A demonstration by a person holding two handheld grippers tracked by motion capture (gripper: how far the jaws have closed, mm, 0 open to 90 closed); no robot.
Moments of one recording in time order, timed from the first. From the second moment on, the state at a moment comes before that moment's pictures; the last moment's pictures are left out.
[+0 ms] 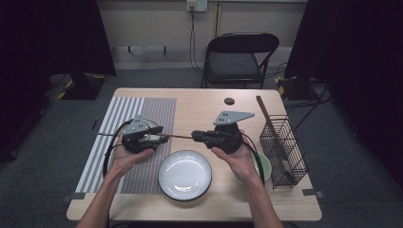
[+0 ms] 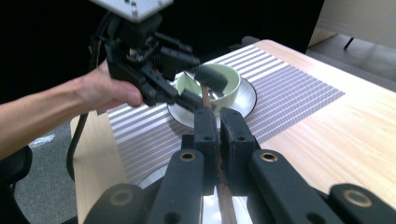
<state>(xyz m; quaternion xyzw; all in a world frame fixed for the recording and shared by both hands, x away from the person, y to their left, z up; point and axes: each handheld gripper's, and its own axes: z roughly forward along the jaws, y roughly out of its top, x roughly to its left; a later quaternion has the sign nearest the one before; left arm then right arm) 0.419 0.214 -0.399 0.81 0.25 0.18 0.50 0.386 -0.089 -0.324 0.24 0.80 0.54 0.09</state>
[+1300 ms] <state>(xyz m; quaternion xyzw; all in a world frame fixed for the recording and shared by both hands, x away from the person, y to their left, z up) 0.375 0.158 -0.404 0.80 0.19 0.06 0.57 0.416 -0.068 -0.276 0.22 0.75 0.62 0.09</state>
